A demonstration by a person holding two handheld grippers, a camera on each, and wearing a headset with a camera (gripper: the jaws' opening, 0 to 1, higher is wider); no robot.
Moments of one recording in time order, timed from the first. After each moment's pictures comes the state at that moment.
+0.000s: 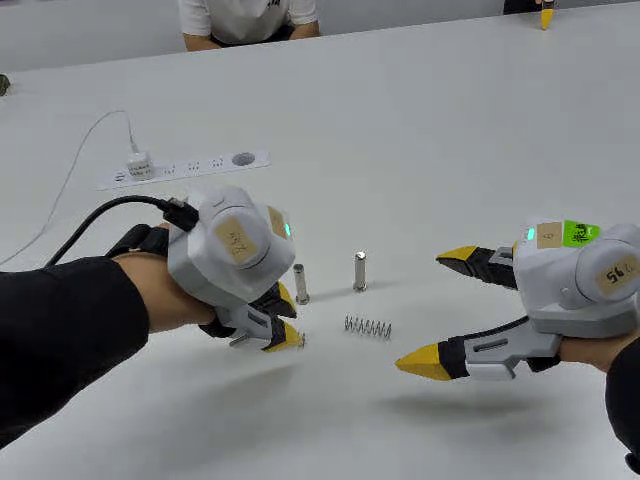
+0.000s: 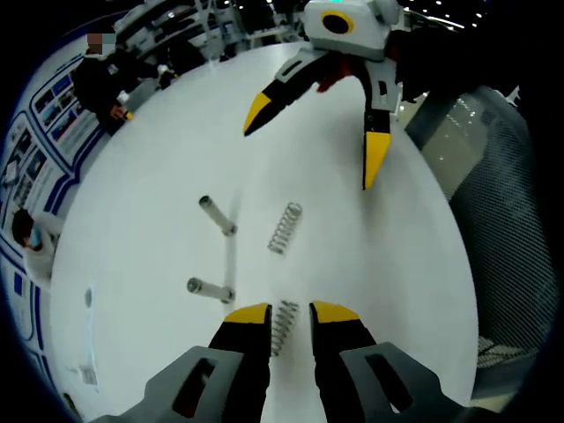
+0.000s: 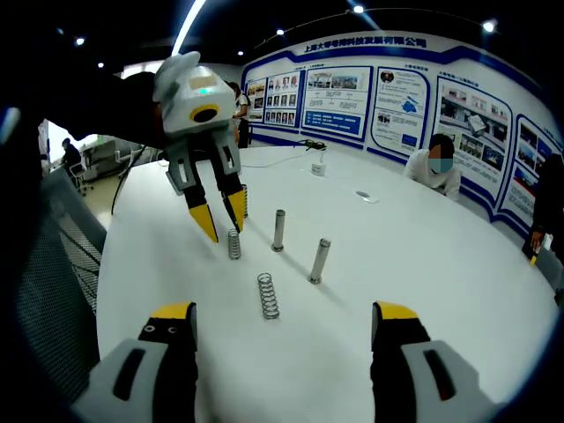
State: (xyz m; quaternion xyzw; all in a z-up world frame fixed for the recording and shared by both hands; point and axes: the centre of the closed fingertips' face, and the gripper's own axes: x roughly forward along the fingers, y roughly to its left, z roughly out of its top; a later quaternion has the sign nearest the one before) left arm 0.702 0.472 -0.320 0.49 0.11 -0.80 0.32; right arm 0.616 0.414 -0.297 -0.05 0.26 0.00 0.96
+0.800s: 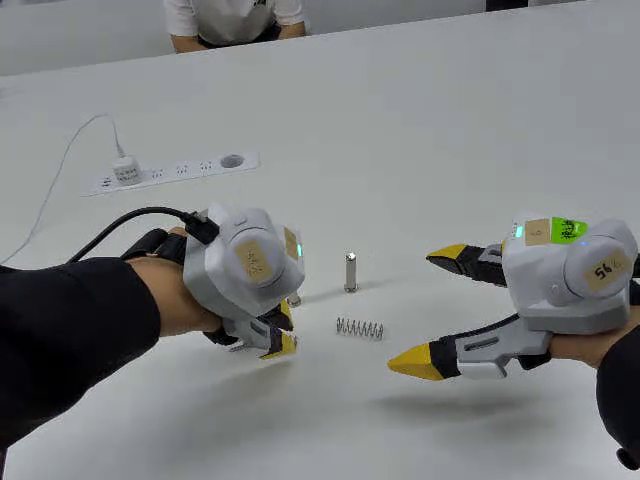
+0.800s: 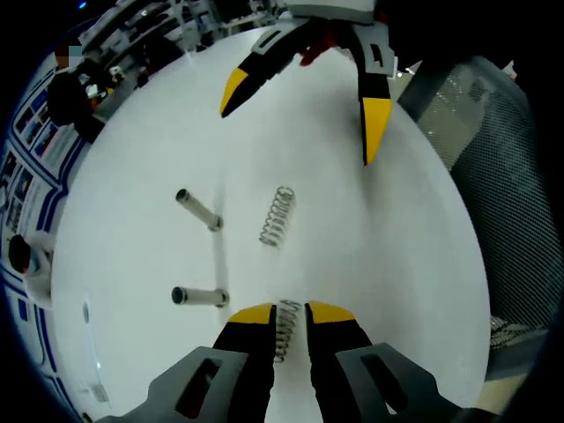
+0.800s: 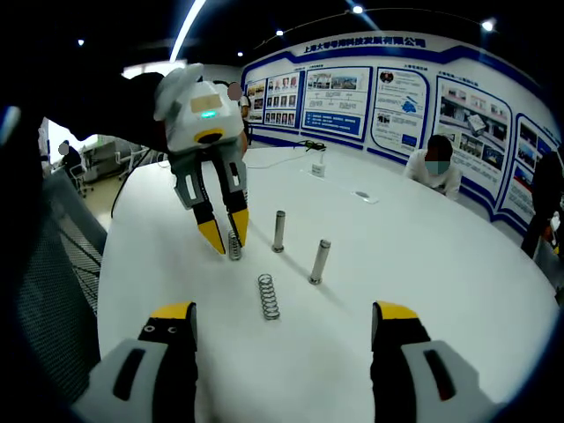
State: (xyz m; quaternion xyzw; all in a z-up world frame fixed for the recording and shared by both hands) left arm 0.703 0.470 -0.339 0.53 0.09 -0.79 0.28; right arm 0.617 0.414 -0.296 -0.05 0.26 0.00 0.97
